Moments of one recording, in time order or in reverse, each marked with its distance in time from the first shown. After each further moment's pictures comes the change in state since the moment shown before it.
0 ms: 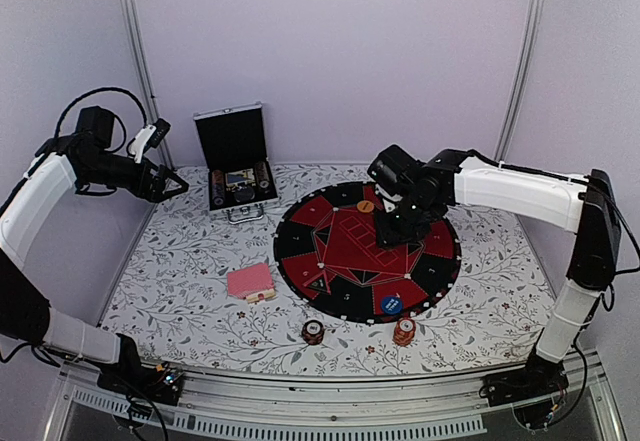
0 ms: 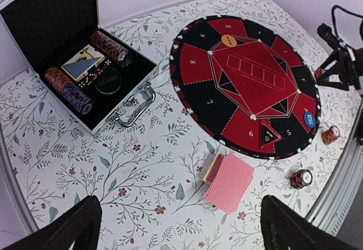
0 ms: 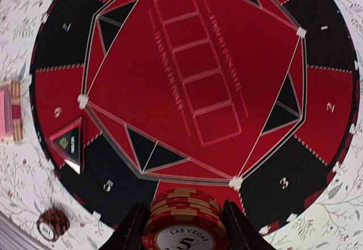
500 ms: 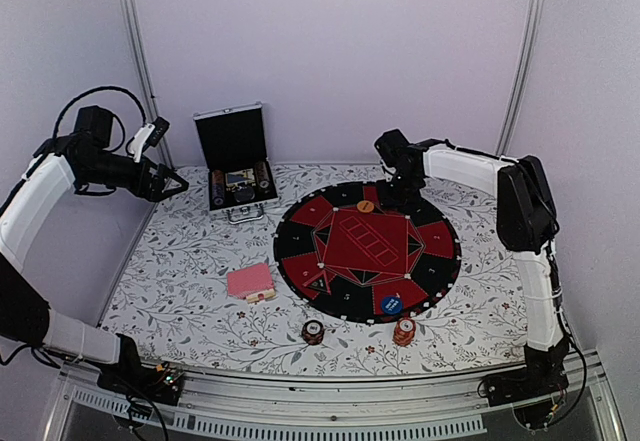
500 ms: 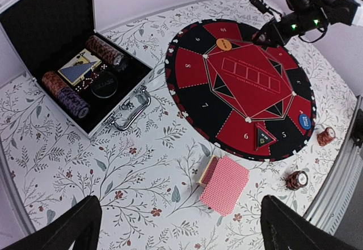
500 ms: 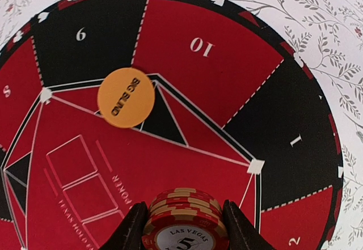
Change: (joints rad) left arm 0.000 -0.009 0.000 0.000 0.021 -0.007; right arm -0.272 0.465 0.420 0.129 0.038 -0.146
